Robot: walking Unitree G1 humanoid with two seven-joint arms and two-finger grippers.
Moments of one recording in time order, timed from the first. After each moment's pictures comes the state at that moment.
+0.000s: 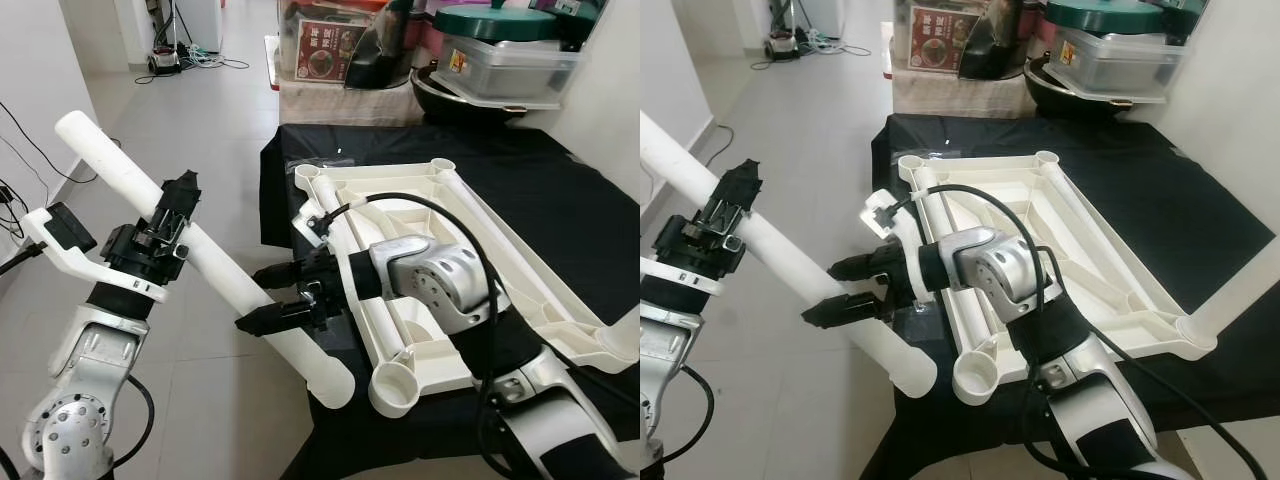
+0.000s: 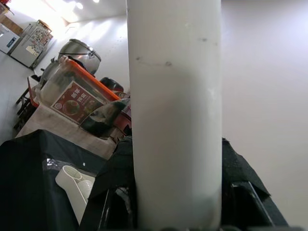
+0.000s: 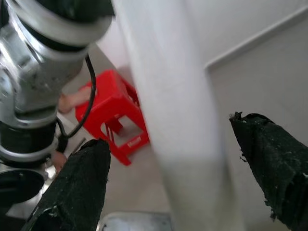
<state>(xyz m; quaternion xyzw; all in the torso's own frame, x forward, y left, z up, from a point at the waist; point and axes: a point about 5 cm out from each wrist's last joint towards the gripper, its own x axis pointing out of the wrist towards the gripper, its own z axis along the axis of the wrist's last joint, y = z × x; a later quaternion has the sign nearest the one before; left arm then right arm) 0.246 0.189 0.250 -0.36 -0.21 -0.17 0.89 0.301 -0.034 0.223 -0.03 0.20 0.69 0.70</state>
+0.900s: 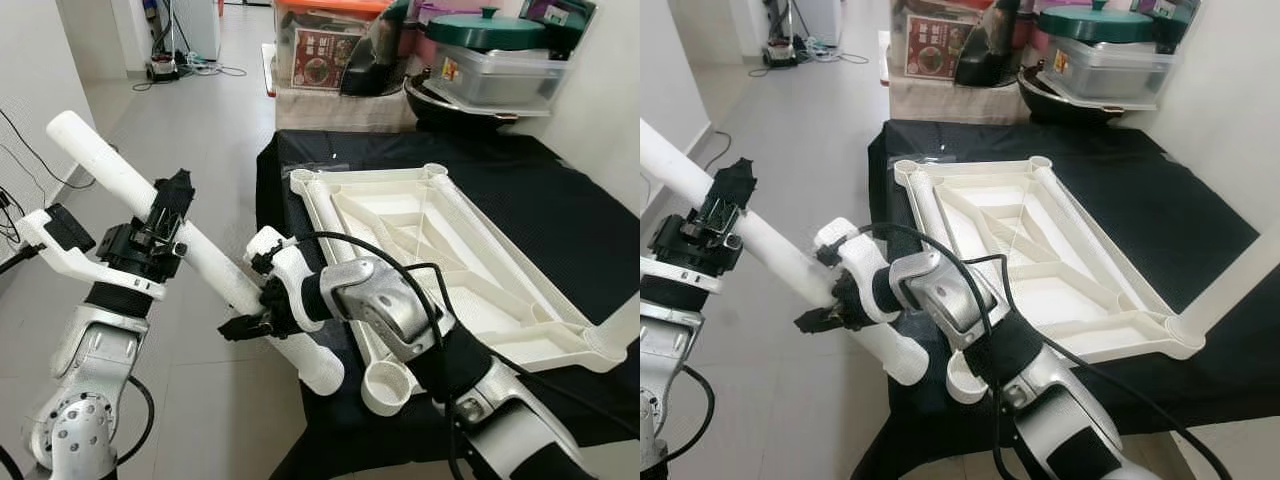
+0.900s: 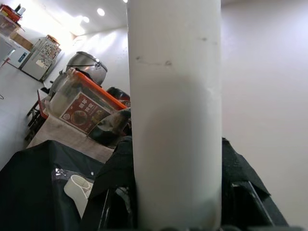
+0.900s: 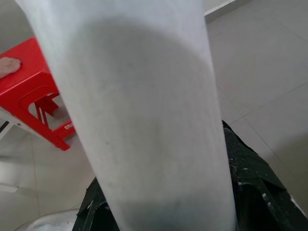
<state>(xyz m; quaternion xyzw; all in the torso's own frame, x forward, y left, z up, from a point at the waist) 0.249 0.188 0.247 -0.34 -0.21 -0.16 0.90 0.298 0.001 0.197 -0.14 0.20 0.61 0.75</state>
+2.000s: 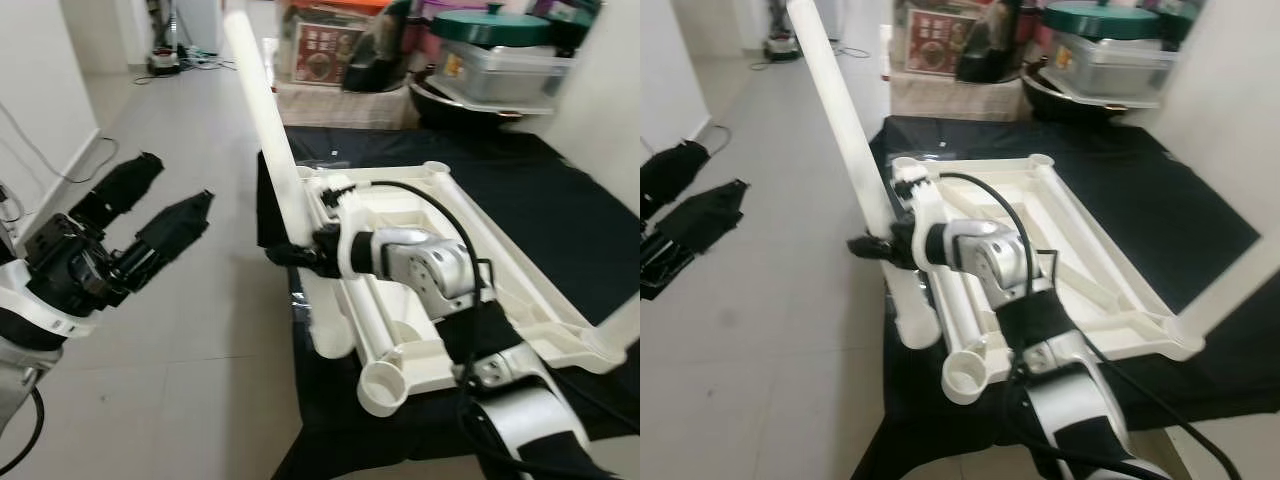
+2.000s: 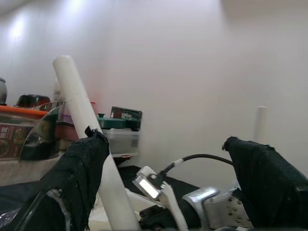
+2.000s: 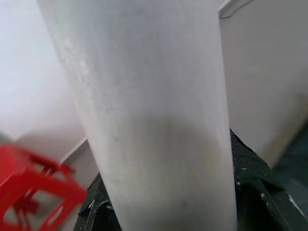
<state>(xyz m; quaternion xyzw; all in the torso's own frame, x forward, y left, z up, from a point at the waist) 0.188 0.200 0.298 -0.15 -0.26 -0.36 0.88 0.360 -0.059 0.223 0.01 0.16 0.47 0.87</state>
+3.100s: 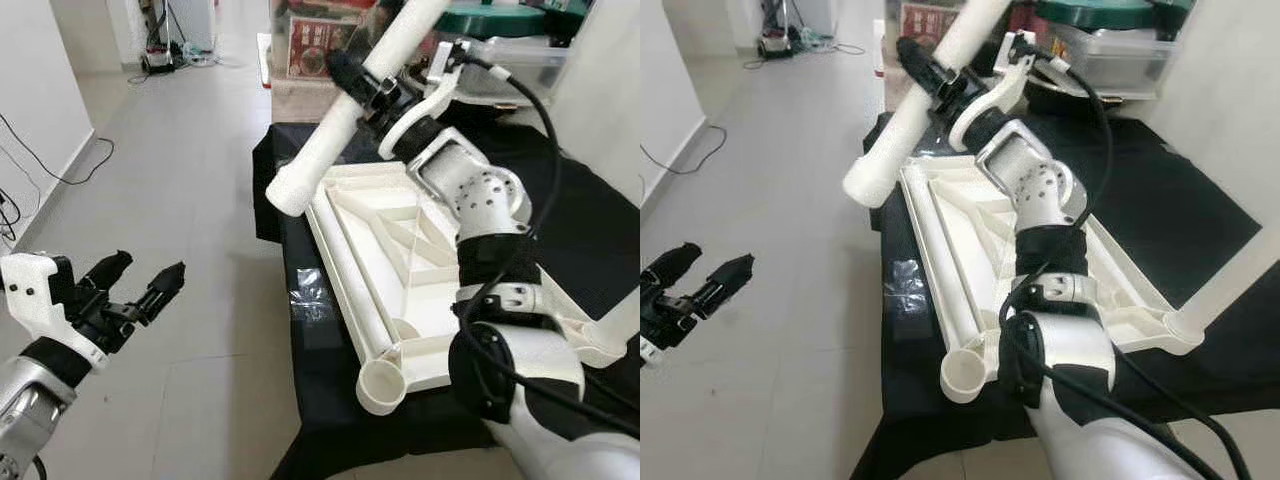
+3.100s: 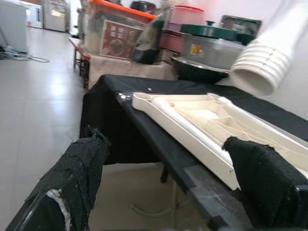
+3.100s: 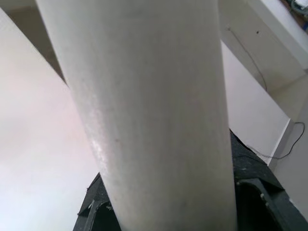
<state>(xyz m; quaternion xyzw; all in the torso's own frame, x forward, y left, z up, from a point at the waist) 0.210 0.231 0.218 -0.09 -0.07 -0.15 0.98 0.382 -0.093 0.331 0.34 -0.09 0.43 0.83</state>
